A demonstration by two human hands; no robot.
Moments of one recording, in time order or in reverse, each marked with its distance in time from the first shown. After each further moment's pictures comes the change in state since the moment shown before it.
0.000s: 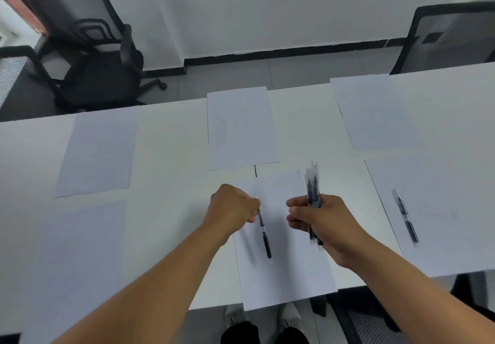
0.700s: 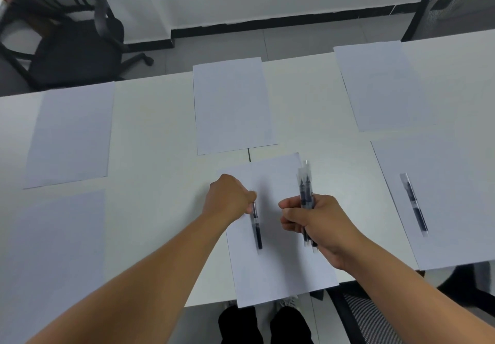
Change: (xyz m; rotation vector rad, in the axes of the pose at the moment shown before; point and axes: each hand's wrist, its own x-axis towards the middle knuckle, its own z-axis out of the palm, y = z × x) left_hand 0.046 -0.018 0.032 0.188 -0.010 -0.050; right_hand 0.027 0.041 -0.002 -0.062 -0.037 0.099
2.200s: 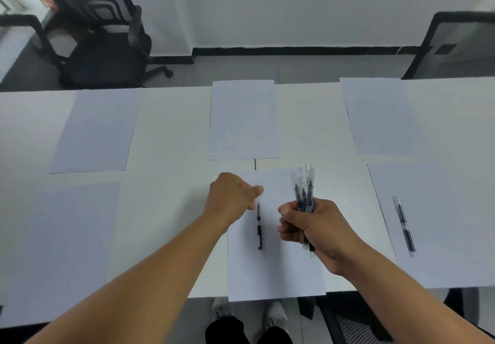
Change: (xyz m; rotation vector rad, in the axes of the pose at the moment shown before) left_hand -0.039 0.011 -0.021 -0.200 0.086 0.062; right_hand -0.032 -0.029 0.003 0.073 -0.093 -0.068
